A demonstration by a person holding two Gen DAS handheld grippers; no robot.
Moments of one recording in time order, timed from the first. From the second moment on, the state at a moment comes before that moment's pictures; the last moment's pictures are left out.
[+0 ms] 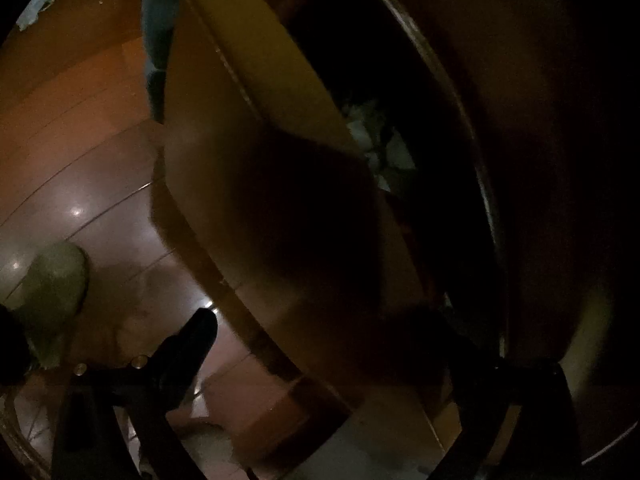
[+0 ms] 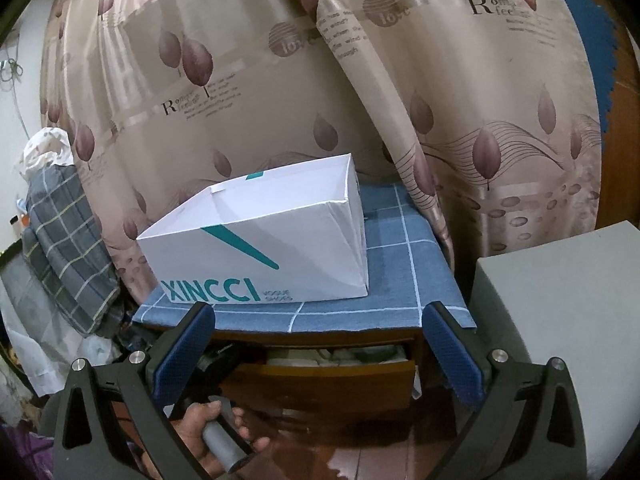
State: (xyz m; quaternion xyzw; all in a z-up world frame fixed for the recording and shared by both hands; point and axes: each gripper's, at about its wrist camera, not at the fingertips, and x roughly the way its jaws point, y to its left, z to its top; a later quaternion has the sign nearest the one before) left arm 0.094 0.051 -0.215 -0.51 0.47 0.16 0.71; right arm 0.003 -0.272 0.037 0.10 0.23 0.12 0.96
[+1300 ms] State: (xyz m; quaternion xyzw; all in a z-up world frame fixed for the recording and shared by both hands) left arm 0.030 0.042 -0.204 -0.42 0.53 0.17 0.72; right arm 0.005 -0.273 0.035 0.09 0.24 0.12 0.96
